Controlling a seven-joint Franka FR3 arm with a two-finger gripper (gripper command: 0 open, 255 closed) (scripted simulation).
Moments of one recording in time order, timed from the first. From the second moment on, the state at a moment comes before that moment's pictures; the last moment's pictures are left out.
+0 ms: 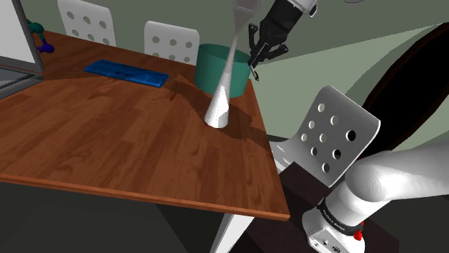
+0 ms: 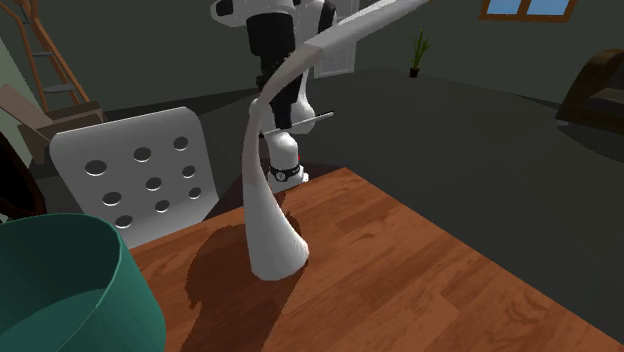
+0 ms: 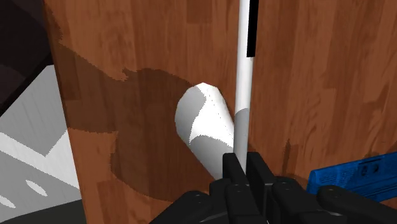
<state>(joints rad) -0.29 -0.57 0.41 -2.09 0.36 1.81 0.81</state>
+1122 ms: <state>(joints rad) -0.42 -0.25 0.19 -1.85 0.26 1.80 0.50</state>
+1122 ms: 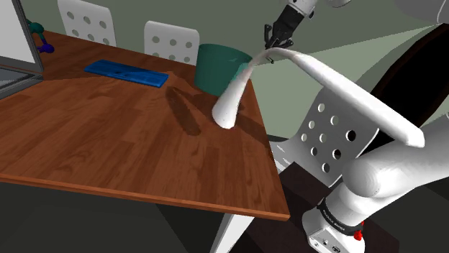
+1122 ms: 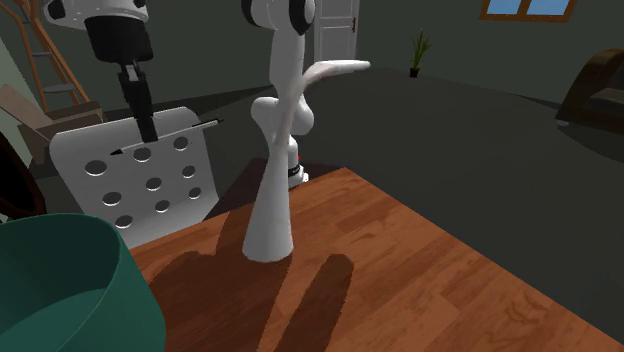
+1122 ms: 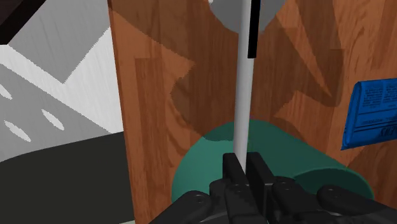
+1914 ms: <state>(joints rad) -0.46 -0.12 0.14 -1.79 0.24 1.84 0.40</state>
